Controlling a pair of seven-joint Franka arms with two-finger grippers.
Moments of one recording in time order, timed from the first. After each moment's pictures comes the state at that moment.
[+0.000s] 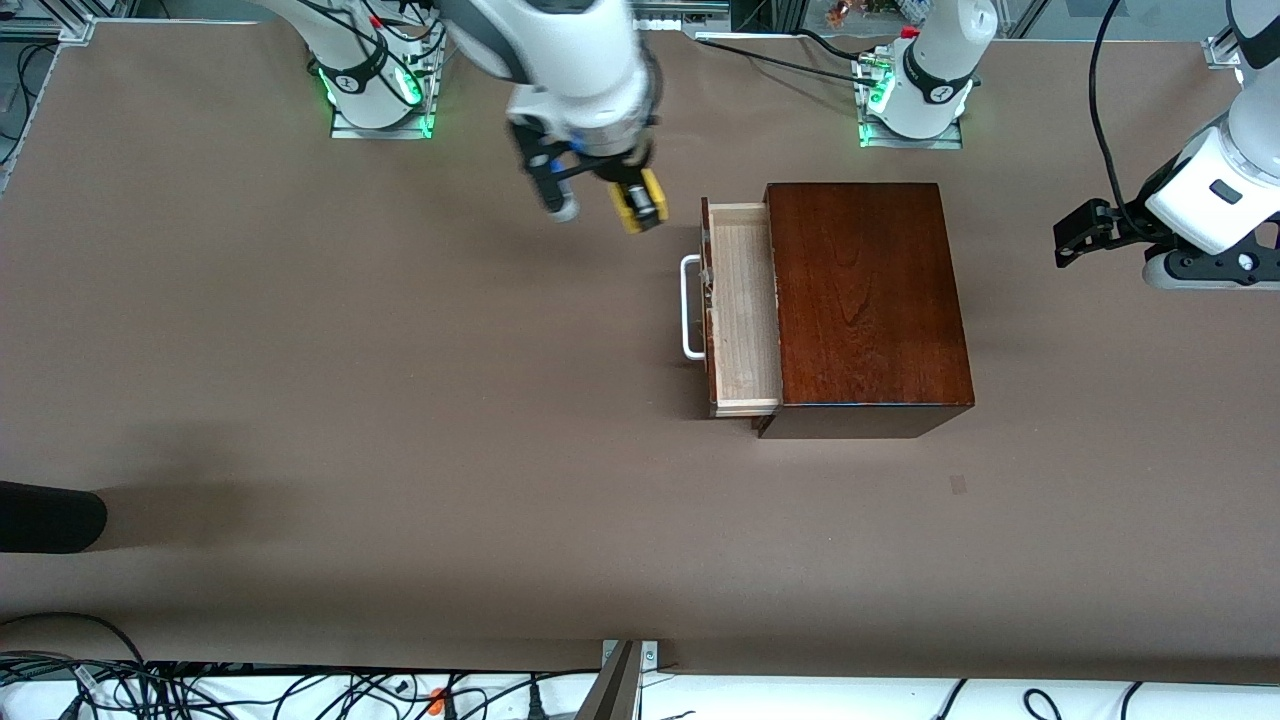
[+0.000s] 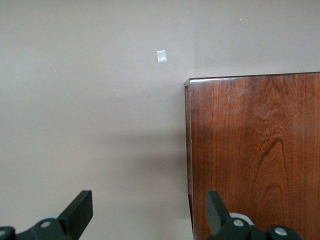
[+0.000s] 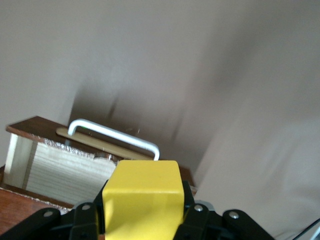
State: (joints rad) left arm -0.09 0.01 0.03 -1.64 0.05 1.58 -0.04; right arm 0.51 0.47 0.48 -1.30 -0.09 1.81 2.16
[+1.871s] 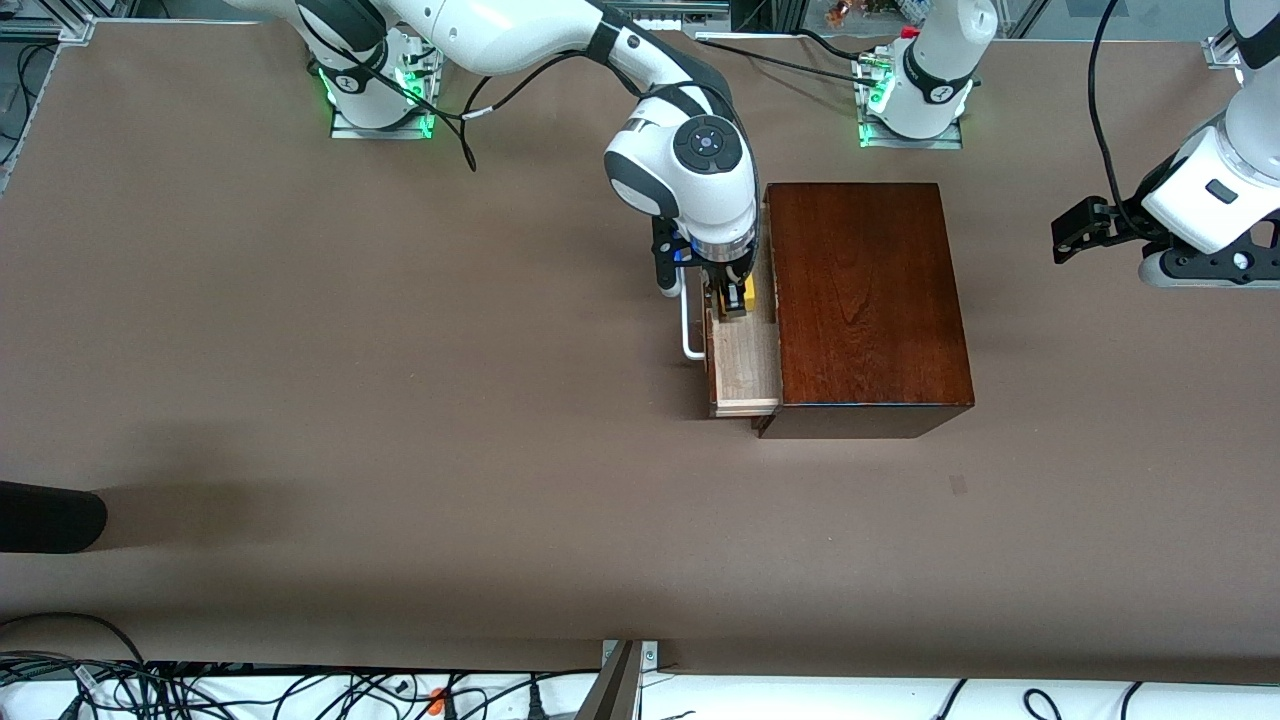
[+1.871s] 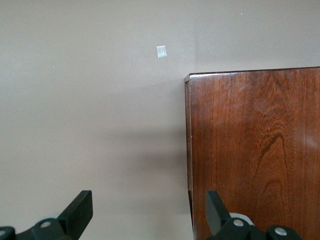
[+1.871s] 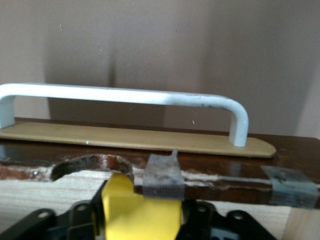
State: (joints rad) left arm -0.09 0.01 0.03 -1.64 0.05 1.57 -0.04; right arm 0.77 0.89 0.27 -1.11 -0.15 2.16 2.48
